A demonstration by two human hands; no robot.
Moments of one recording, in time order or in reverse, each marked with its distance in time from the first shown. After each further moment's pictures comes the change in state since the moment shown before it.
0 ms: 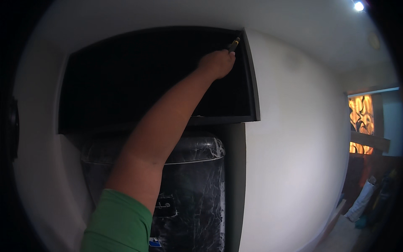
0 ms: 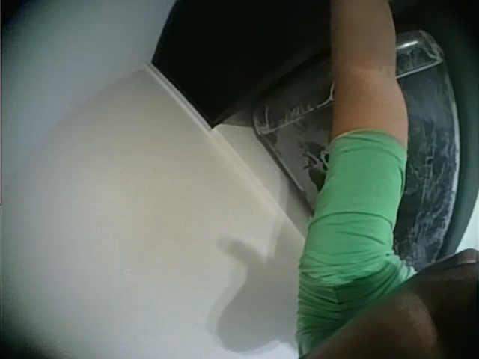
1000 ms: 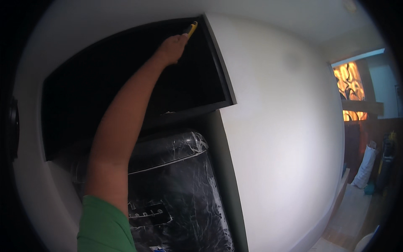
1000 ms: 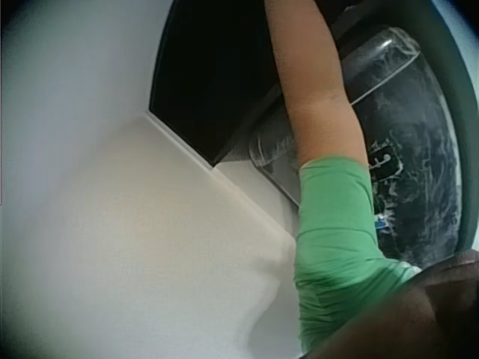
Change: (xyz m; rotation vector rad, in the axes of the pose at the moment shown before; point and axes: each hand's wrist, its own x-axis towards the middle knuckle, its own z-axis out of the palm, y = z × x) left_hand 0.039 -0.044 0.007 -0.289 0.011 0.128; right_hand 0.017 -0.038 0.027 0.055 -0.064 -0.043
